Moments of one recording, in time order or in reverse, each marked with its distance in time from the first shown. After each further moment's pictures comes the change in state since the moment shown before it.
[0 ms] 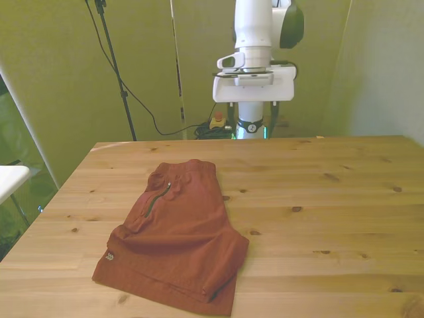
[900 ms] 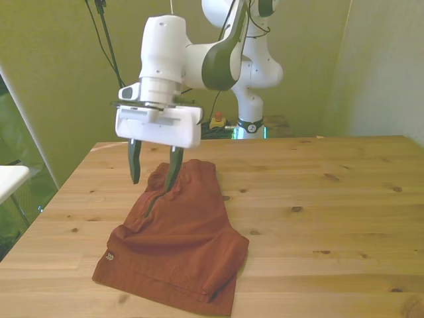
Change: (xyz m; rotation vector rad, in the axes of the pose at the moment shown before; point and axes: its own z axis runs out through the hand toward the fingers) arm 0.226 0.033 0.094 0.070 0.208 0.342
